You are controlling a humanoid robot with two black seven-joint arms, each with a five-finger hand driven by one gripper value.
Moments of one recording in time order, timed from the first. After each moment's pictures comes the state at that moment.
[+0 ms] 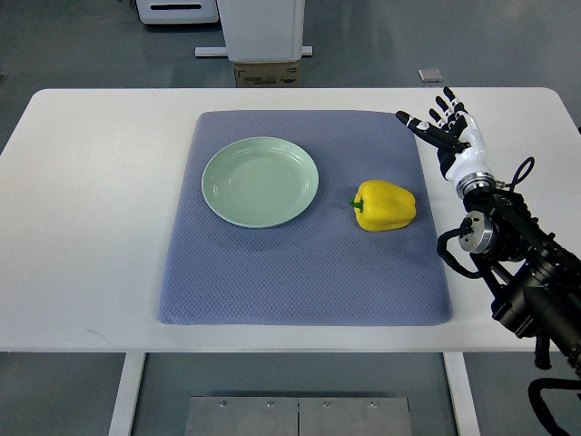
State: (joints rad) left arm -0.01 0.00 -0.11 -0.23 0.09 0.18 -0.17; right arm 0.69 -0.03 1.04 0.74 -0.61 -0.17 0.26
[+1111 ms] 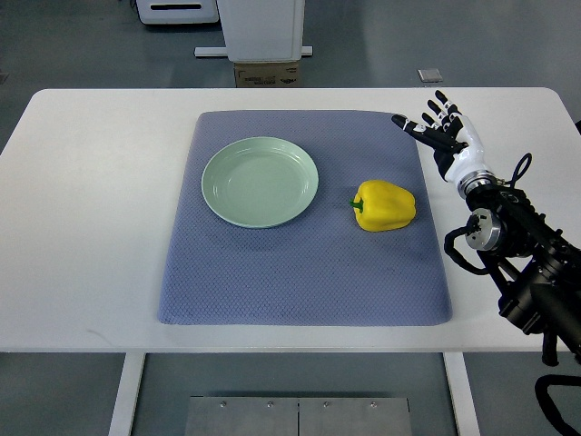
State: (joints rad) left arm -0.01 0.00 -0.11 -0.23 0.09 0.18 -0.17; right arm 0.71 -0.06 1.04 0.74 -0.61 -0.10 0.17
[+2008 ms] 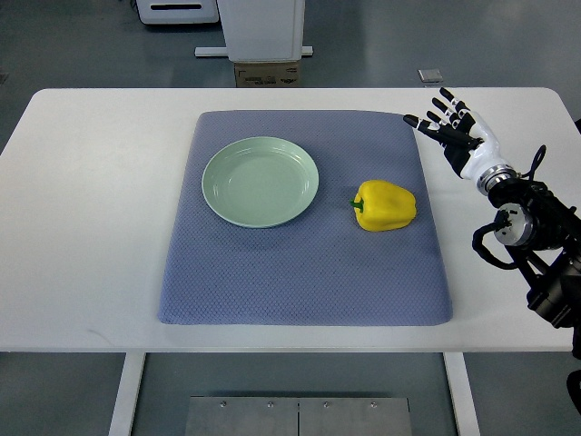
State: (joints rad) left arm -0.01 0.00 -0.11 -0.23 0.09 0.18 -0.17; right arm 0.73 -0.16 0.96 0.74 -0.50 0.02 0.15
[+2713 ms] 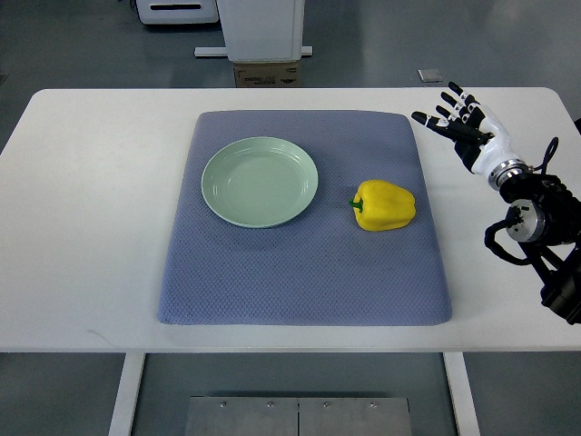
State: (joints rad) left arm -0.01 0.00 -0.11 -0.23 0.09 0.18 -0.17; right arm 0.75 -0.21 0.91 0.75 -0.50 0.02 0.15
